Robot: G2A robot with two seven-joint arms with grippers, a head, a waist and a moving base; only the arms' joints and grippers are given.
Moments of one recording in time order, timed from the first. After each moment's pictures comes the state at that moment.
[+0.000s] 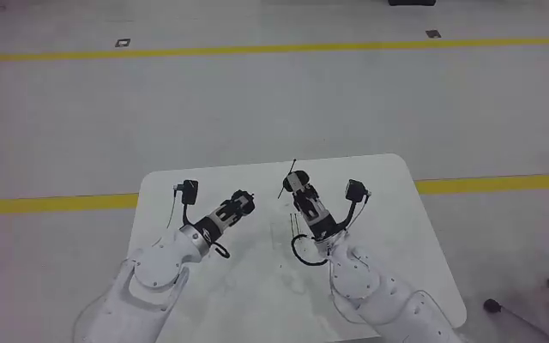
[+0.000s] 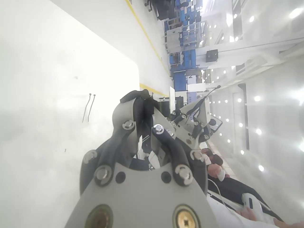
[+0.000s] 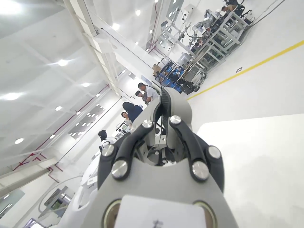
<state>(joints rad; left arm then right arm) 1.51 -1.20 -1.25 -1.91 -0.04 0.22 -0.44 -1.33 -1.08 0.82 -1.71 -0.28 -0.34 -0.45</state>
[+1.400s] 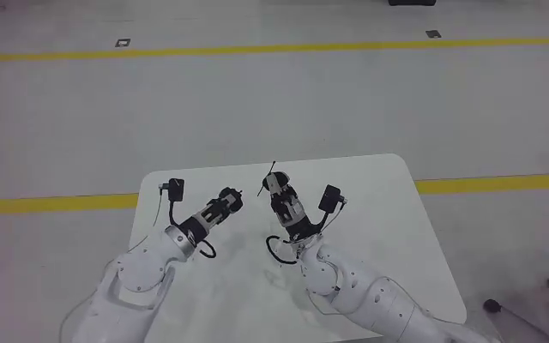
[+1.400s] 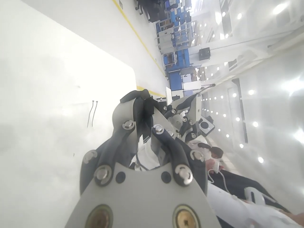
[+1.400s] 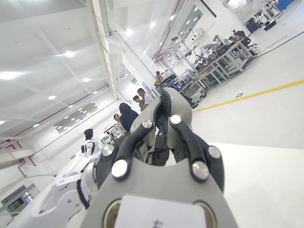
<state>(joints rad) 1.55 -1.17 -1.32 -1.88 0.02 -0.01 -0.46 -1.13 -1.18 0.57 -1.46 -0.46 -0.34 -0.78</state>
